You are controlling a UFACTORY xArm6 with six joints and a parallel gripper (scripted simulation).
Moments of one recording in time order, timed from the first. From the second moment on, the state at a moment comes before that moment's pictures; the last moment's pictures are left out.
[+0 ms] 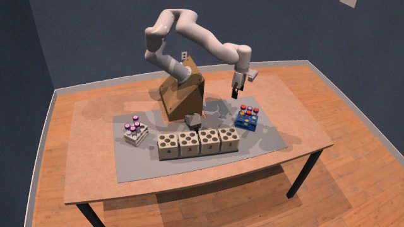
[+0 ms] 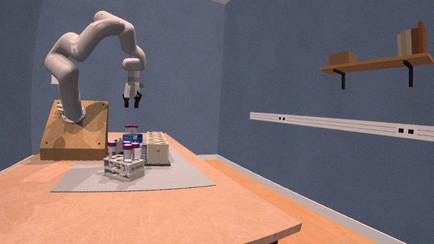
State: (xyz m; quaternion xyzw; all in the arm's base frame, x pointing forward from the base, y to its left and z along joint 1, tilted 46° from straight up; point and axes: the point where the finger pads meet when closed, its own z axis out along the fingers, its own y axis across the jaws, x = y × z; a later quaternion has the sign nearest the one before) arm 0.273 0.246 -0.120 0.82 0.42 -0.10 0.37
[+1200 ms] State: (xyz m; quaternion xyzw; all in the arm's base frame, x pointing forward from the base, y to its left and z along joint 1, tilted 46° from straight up) arm 0.272 0.214 -0.180 0.82 0.42 -0.10 0.37
